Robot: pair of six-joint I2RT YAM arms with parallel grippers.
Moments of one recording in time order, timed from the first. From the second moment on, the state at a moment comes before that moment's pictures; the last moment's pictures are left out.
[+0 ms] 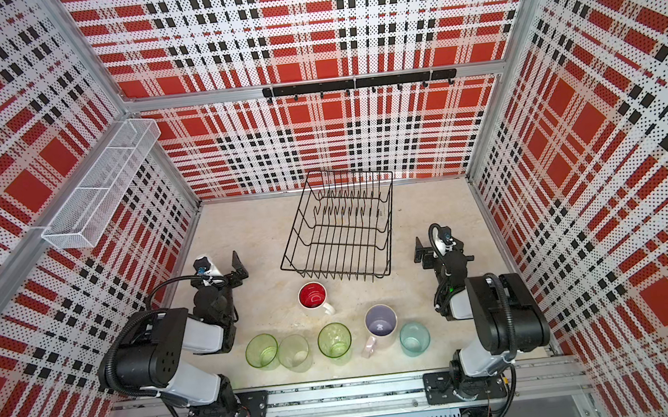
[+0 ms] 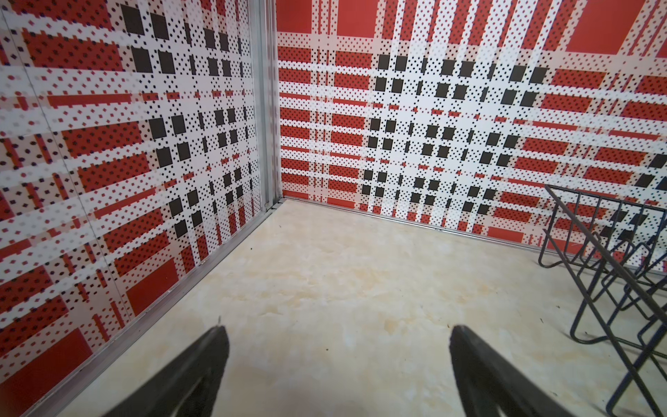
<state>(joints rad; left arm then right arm) -0.01 1.55 0.20 1.38 -0.27 -0.08 -0.01 1.52 0.27 1.12 -0.01 0.01</state>
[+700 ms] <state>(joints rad) 0.16 0.83 0.60 0.36 0.01 -0.69 -0.06 0.89 0.71 -0.03 0.03 0.45</state>
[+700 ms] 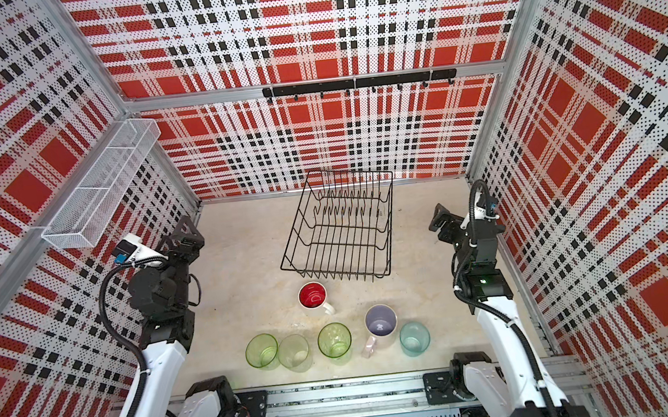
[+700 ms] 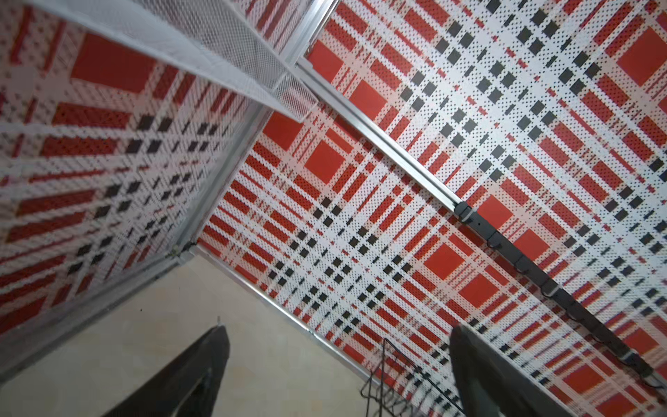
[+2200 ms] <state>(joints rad) -0.40 1.43 0.93 -0.26 0.02 -0.45 0.32 1.73 1.33 -0.68 0.03 0.41</state>
